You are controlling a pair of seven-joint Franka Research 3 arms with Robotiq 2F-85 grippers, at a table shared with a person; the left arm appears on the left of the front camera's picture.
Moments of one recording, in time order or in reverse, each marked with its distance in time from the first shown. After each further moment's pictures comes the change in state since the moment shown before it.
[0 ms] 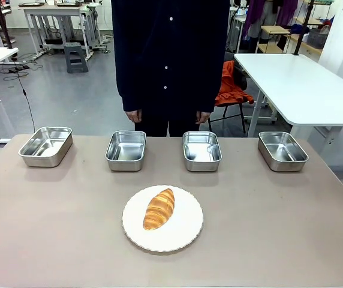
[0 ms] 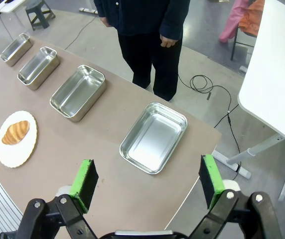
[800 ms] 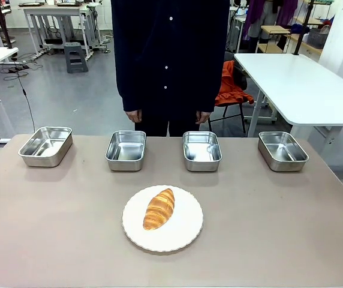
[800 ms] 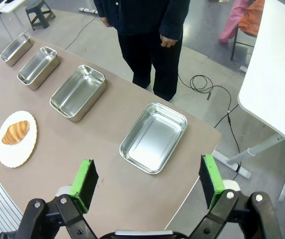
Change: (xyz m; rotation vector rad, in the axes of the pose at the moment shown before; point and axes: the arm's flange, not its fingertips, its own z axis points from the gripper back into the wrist) left arm 0.000 0.000 0.000 0.000 0.000 0.000; right arm 0.000 0.000 0.000 0.000 0.000 0.000
